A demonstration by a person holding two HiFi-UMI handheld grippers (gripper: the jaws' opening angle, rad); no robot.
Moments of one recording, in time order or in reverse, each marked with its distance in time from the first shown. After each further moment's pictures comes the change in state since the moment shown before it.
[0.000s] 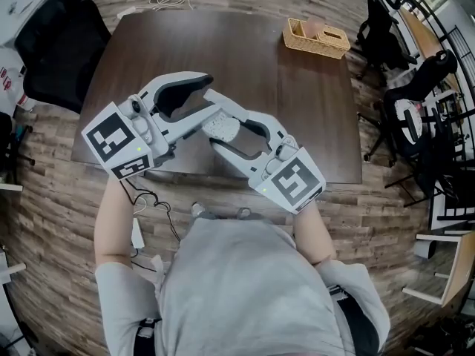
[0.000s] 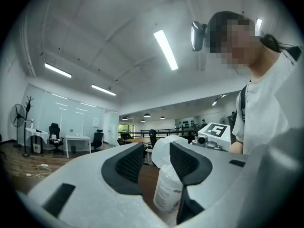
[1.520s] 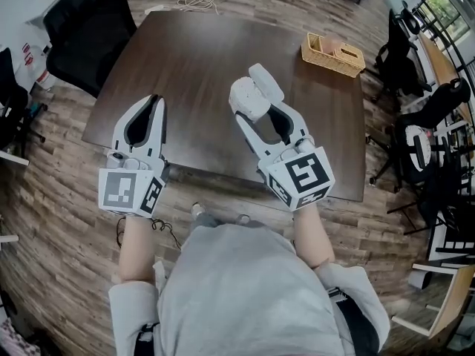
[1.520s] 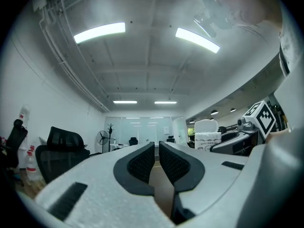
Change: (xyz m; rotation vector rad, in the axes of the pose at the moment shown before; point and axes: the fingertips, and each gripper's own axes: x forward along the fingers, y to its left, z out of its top) left arm -0.120 0.011 -0.010 0.081 -0.041 0.920; right arm -0.029 -0.049 0.005 0.179 -0.063 -0.248
